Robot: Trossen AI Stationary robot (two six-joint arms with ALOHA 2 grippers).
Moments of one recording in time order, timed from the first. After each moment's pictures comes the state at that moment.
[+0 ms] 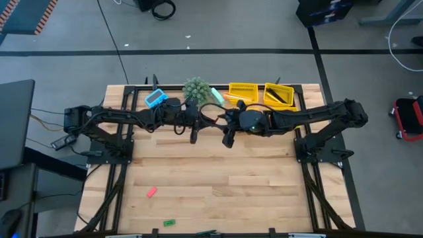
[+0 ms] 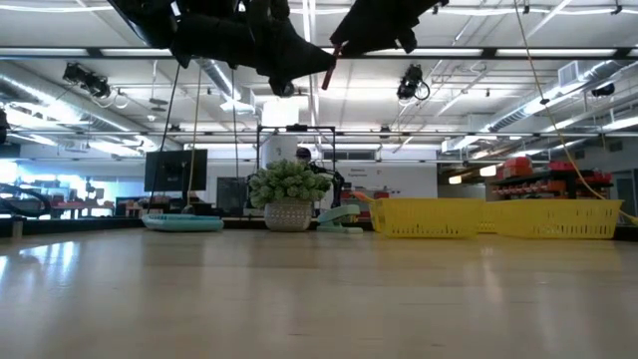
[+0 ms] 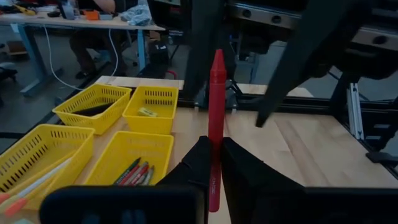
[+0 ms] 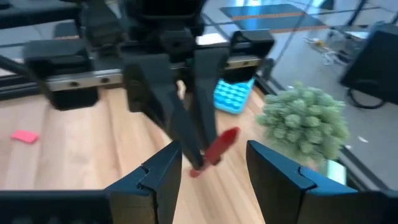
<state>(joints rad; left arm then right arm) 0.21 1.44 0.82 0.46 0.21 -0.02 0.07 1.43 1.16 -0.19 0.44 0.16</state>
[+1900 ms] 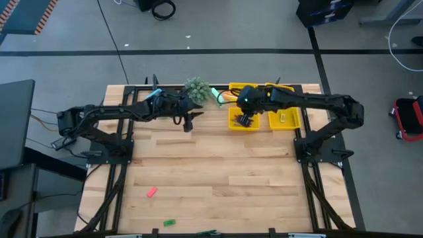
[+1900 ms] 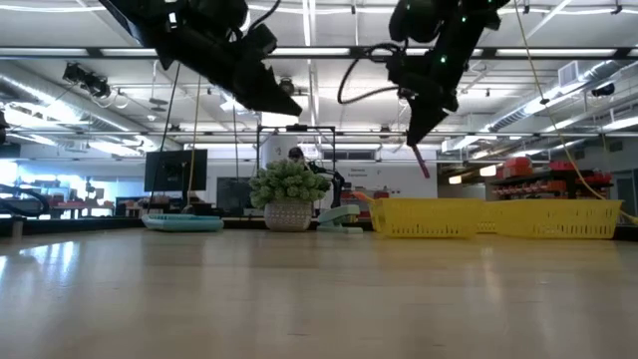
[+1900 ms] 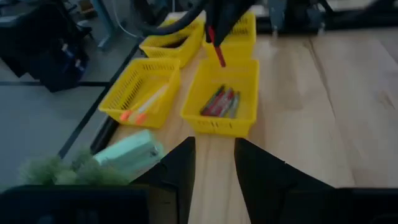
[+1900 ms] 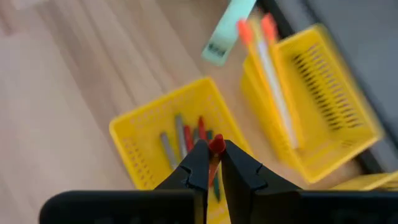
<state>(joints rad) 0.35 1.36 0.82 0.13 0.07 0.22 -0.33 1.45 1.16 -0.76 0.22 0.13</state>
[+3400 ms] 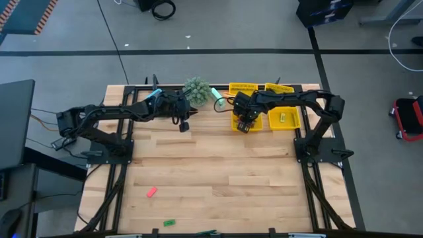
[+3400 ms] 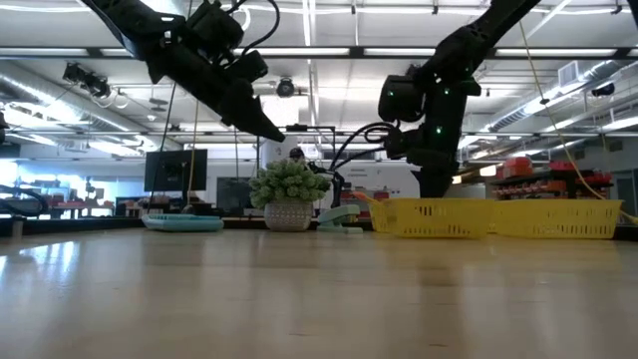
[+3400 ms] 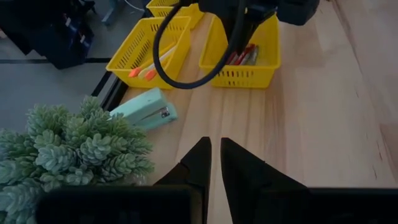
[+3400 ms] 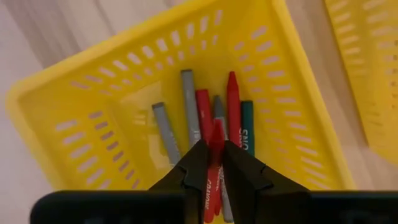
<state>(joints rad) 0.41 1.36 0.74 0.10 0.06 0.28 -0.44 1.69 1.04 -0.65 0.05 0.02</state>
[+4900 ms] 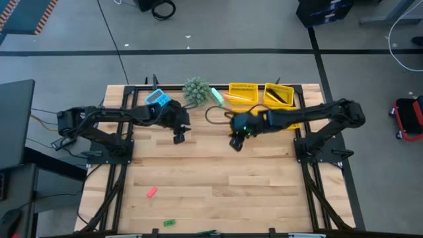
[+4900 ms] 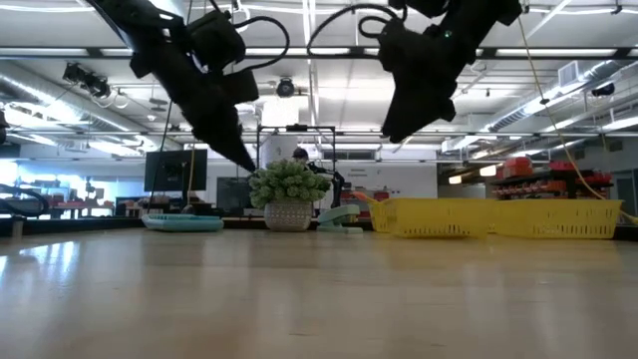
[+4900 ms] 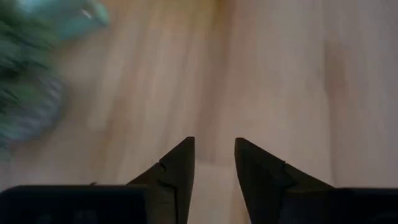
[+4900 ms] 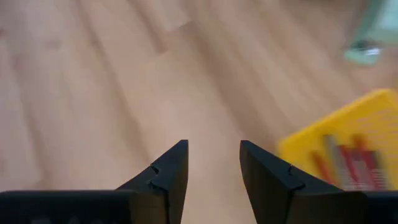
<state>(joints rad) 0.31 1.36 0.75 -0.21 0.06 0.14 -0.03 1.46 1.04 -0.50 0.17 0.46</state>
